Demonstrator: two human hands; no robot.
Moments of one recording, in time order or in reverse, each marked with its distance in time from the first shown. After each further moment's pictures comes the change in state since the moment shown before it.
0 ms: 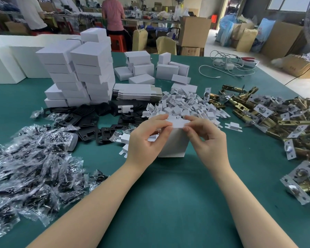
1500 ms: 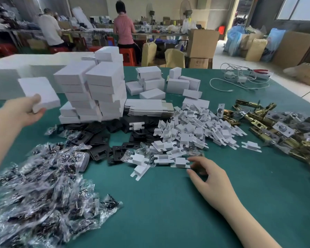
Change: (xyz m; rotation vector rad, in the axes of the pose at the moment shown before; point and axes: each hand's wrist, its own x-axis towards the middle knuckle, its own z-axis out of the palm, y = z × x) left_hand 0.155 -0.173 -0.352 0.115 0.589 -0.907; right_hand -0.024 0.028 0.011 -0.384 -0.280 0.315
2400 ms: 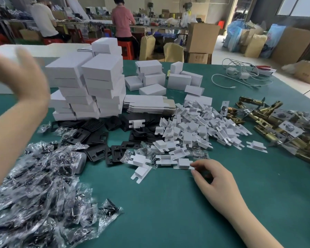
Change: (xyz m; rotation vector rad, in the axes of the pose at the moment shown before) left_hand 0.211 0.103 -0.002 0.405 -0.114 0.541; right_hand 0.000 -0.005 0.002 0.003 0.050 0.011
